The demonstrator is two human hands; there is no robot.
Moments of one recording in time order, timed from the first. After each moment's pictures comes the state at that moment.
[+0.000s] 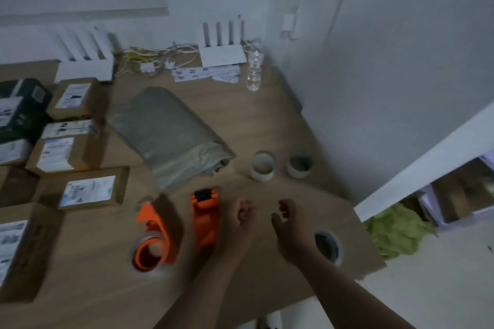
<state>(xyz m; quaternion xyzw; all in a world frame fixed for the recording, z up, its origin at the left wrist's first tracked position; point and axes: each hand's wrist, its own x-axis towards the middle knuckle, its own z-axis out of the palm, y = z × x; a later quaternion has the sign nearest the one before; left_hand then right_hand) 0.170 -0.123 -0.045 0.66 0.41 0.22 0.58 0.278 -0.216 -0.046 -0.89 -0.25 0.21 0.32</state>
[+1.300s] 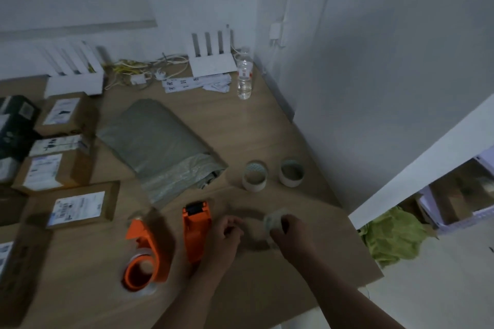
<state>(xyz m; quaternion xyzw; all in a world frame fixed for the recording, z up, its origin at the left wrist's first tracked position) 0.176 -0.118 -0.055 0.64 0.46 0.15 0.60 0.309 -0.227 -0.047 -0.87 -0.23 0.27 0.34</state>
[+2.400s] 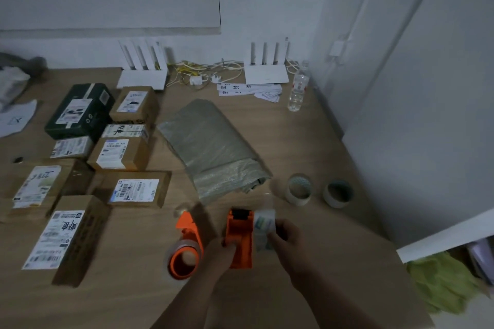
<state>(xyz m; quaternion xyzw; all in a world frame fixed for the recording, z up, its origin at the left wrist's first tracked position) 0.089 -0.056 -0.061 0.63 0.59 0.00 0.51 0.237 -0.153 -0.047 -0.67 -0.24 0.42 0.56</state>
